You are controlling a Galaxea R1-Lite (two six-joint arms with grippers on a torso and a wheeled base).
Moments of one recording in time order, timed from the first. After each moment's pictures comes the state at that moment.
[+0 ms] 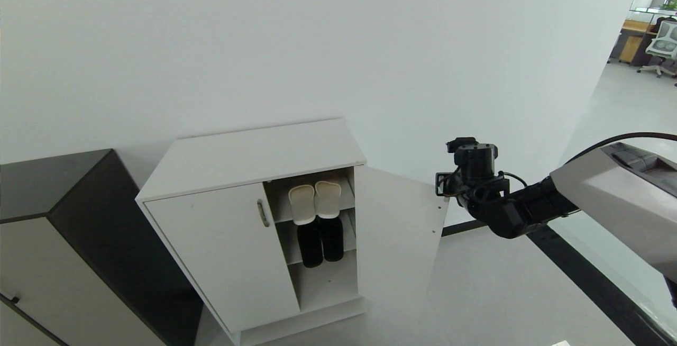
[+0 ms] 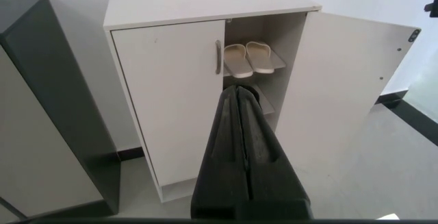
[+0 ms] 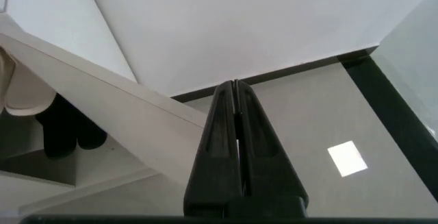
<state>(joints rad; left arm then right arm) 0.00 0.00 0.00 0.00 0.03 -0.02 0.39 2.29 -1.37 -0.65 -0.43 0.11</state>
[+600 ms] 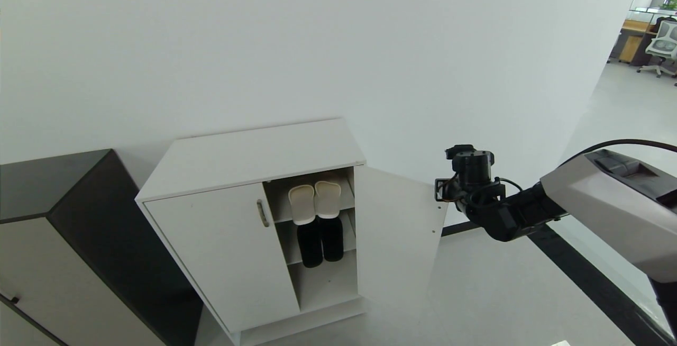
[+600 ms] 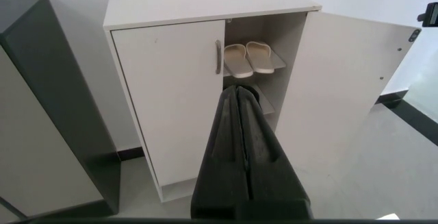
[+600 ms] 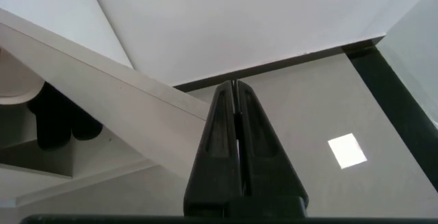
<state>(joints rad) 0.00 0.00 0.00 0.00 0.03 -0.02 0.38 2.35 -1.40 -0.66 -0.41 0.12</state>
